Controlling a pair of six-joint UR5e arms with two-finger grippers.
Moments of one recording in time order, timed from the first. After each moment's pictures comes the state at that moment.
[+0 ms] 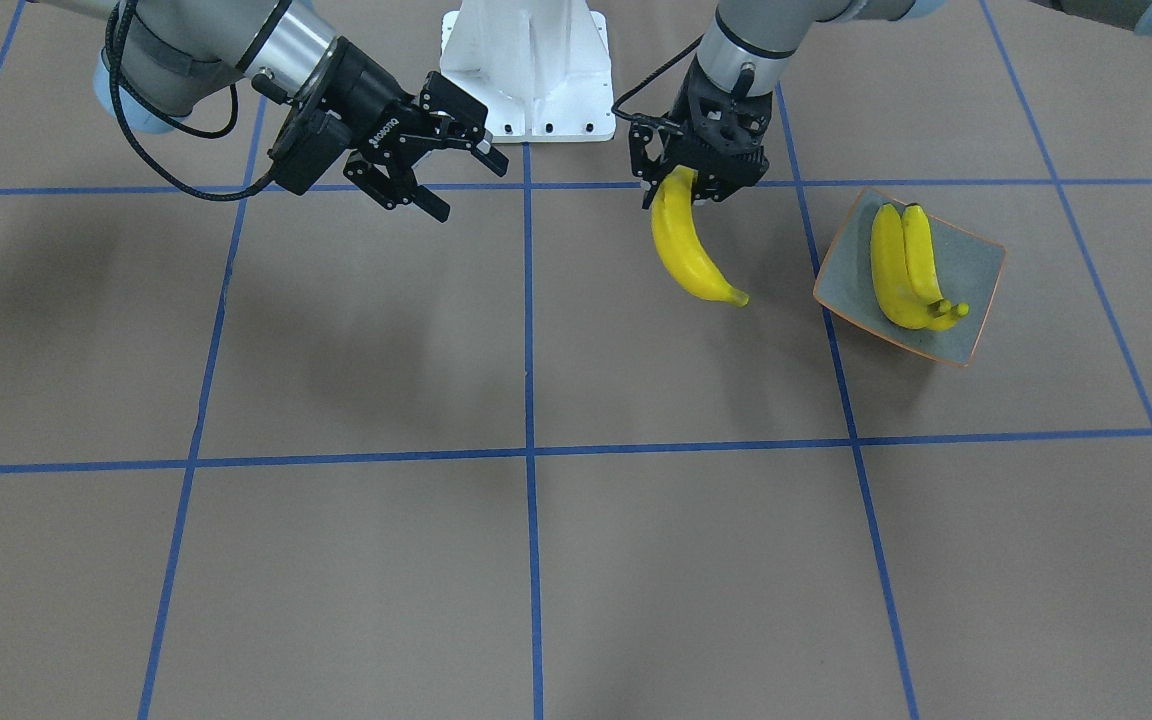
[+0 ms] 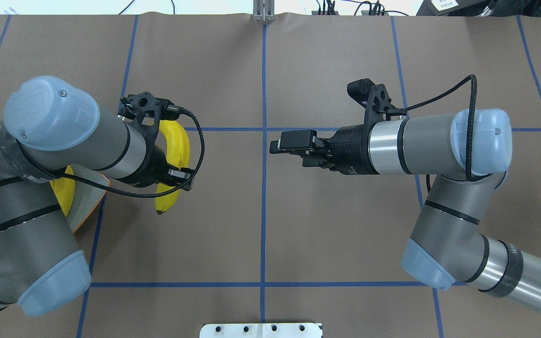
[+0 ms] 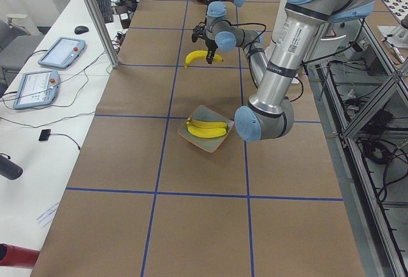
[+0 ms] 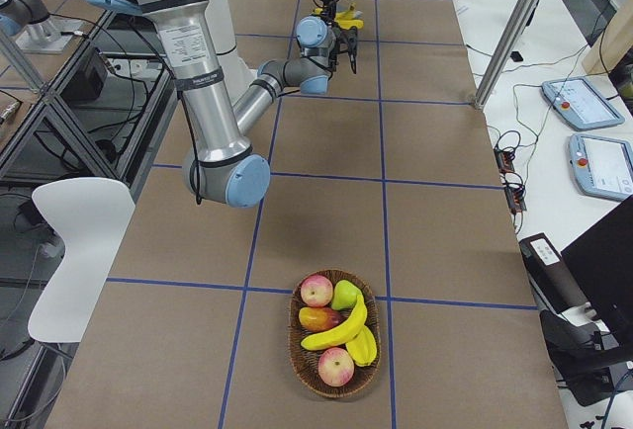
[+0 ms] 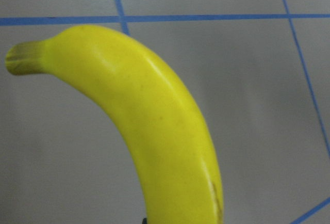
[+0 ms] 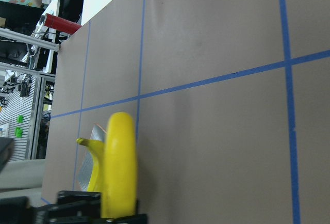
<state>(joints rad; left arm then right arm) -0.59 -2.03 -2.11 -1.43 -1.93 -0.95 0.57 -1.18 1.90 -0.70 1.89 1.57</state>
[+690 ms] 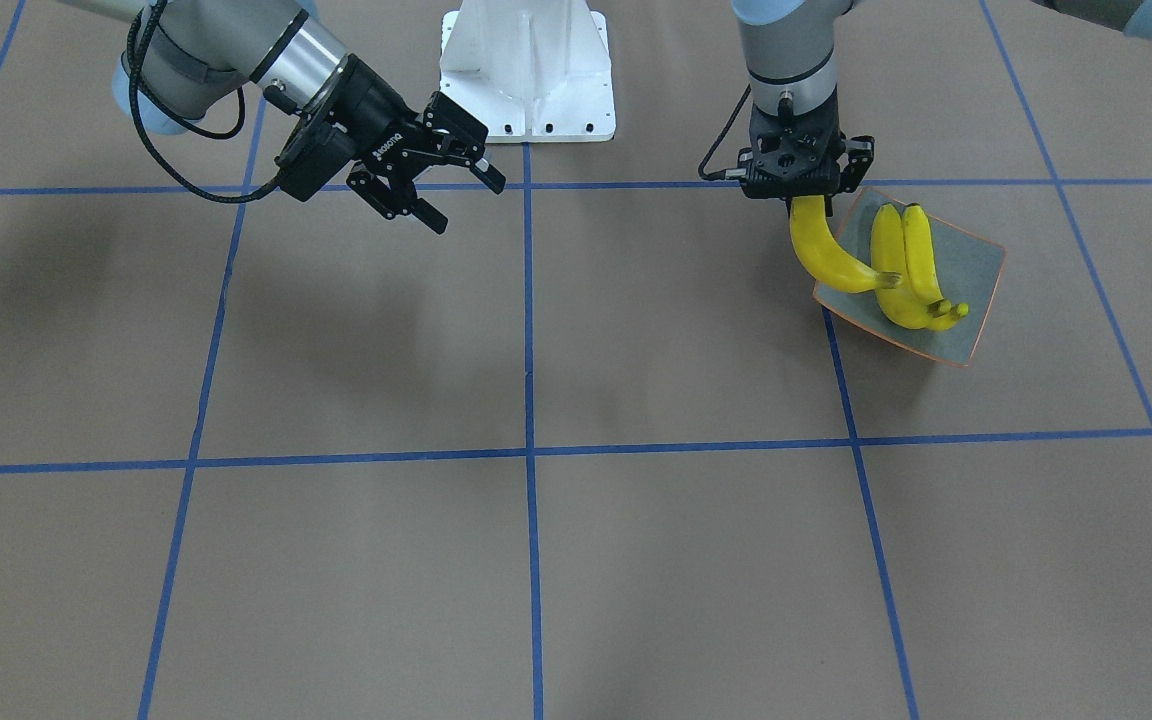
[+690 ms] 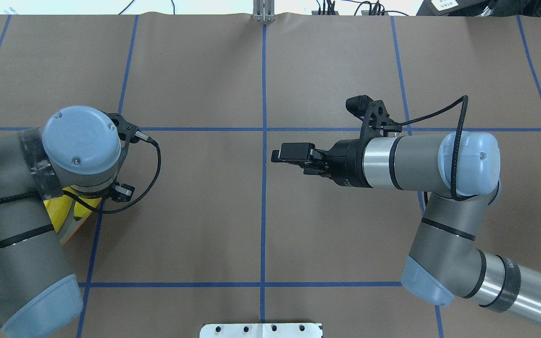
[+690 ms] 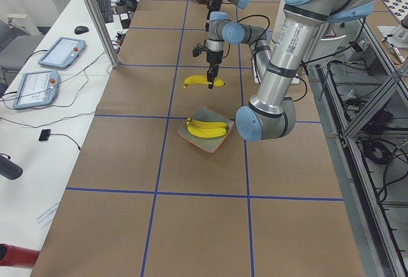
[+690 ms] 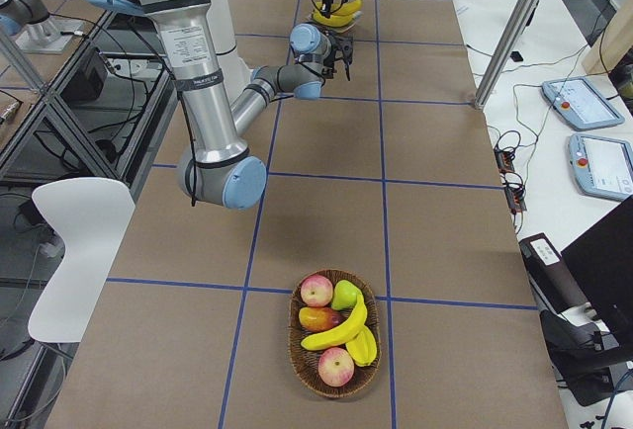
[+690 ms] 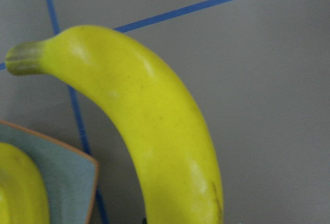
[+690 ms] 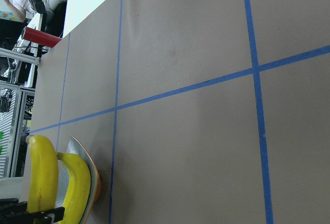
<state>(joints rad) -0.53 -2.03 -2.14 -0.86 -1.67 -0.82 0.52 -1.20 1.89 -0.70 1.79 1.57</state>
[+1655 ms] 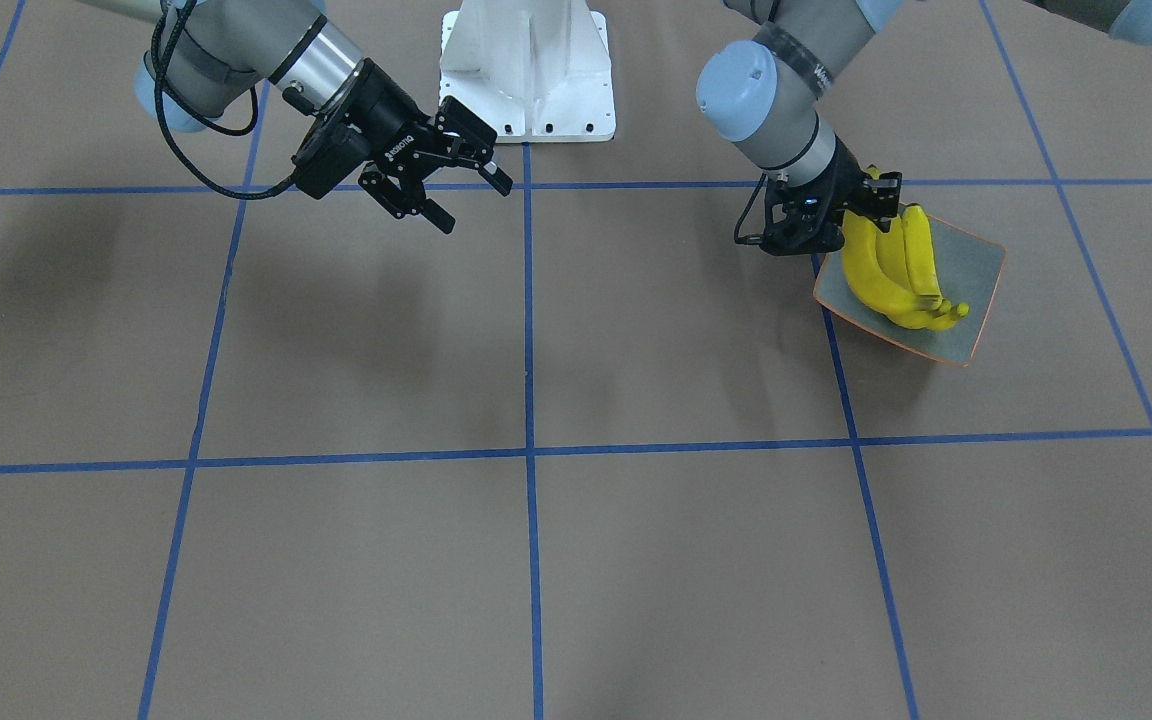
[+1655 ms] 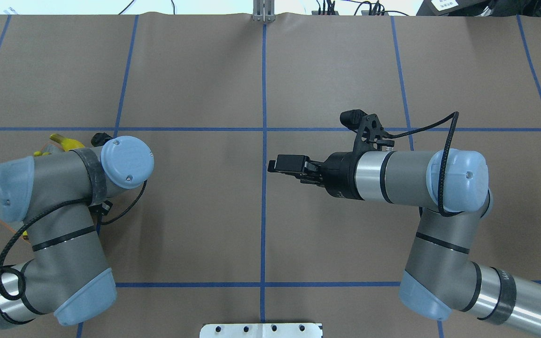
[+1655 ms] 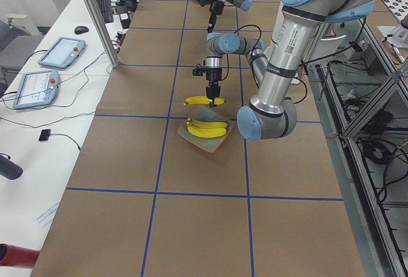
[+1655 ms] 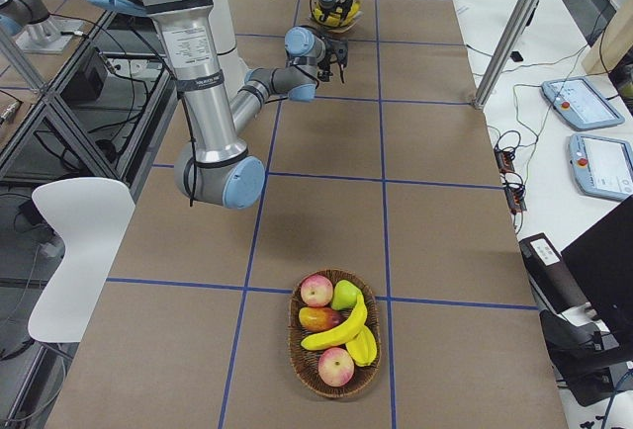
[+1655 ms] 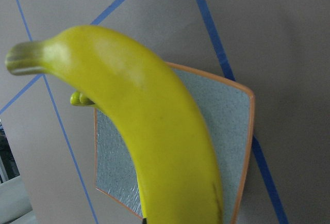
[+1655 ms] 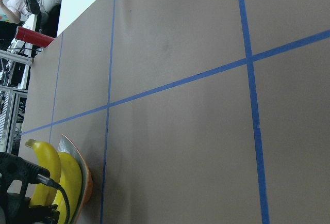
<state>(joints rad) -0.51 -2.03 -1.96 -0.73 -1.57 -0.70 0.47 -1.21 1.89 -0.70 1.73 1.57</state>
